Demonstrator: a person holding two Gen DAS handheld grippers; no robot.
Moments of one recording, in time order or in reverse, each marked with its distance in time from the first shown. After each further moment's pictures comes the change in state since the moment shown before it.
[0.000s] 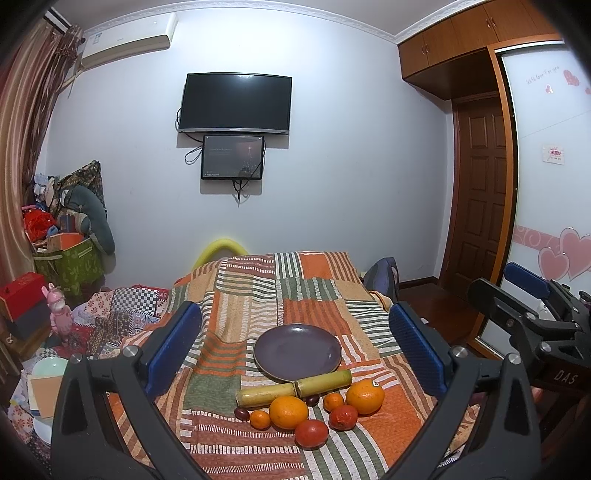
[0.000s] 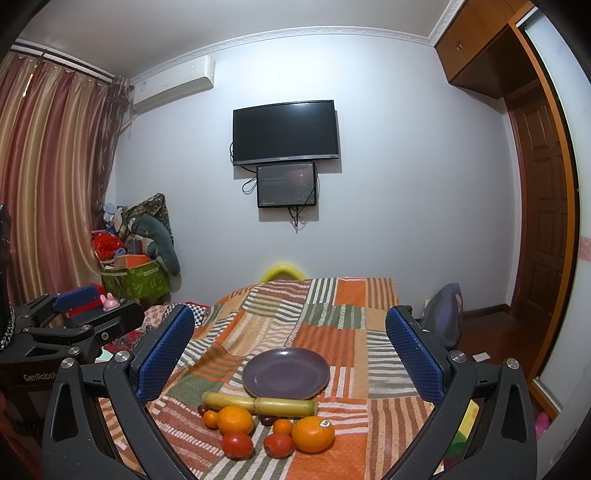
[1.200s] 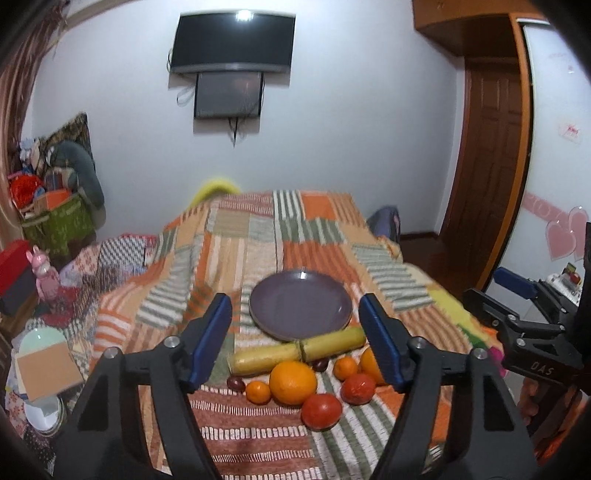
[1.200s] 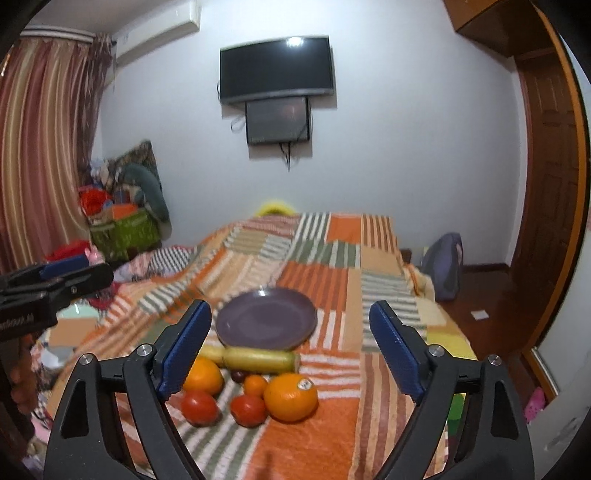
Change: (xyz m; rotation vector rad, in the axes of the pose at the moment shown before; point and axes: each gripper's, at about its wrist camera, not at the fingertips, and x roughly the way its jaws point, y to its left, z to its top) left arm 0.093 0.020 -0.038 -0.026 0.262 -0.017; right arm 0.063 -0.038 -0.053 0.007 0.261 -0.007
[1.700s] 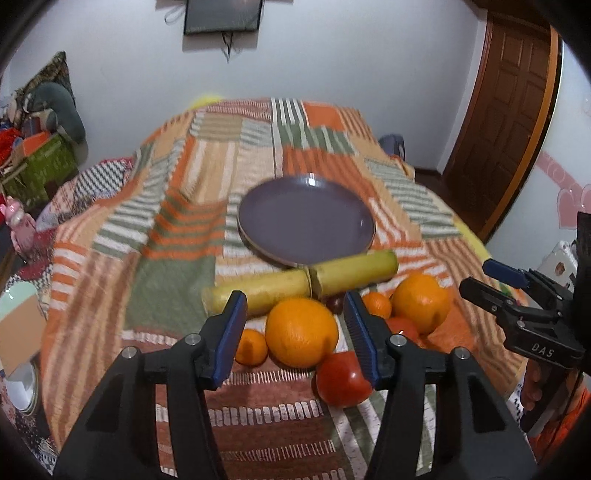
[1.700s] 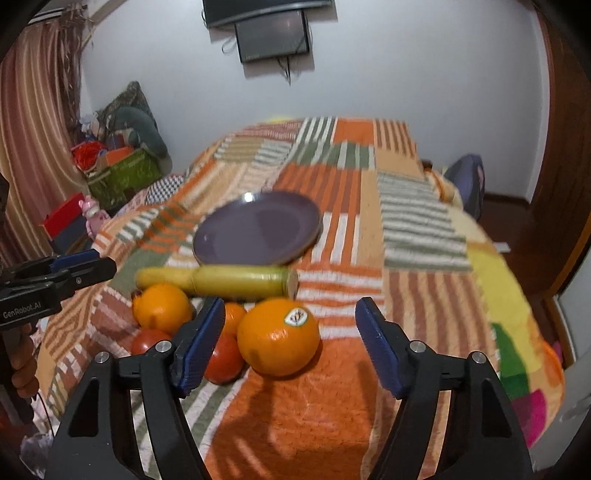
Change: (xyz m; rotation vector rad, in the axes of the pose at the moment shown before) left arm 0.107 0.014 -0.057 -0.029 0.303 -0.033; right arm 0.072 -0.027 -0.052 0.066 0.303 0.076
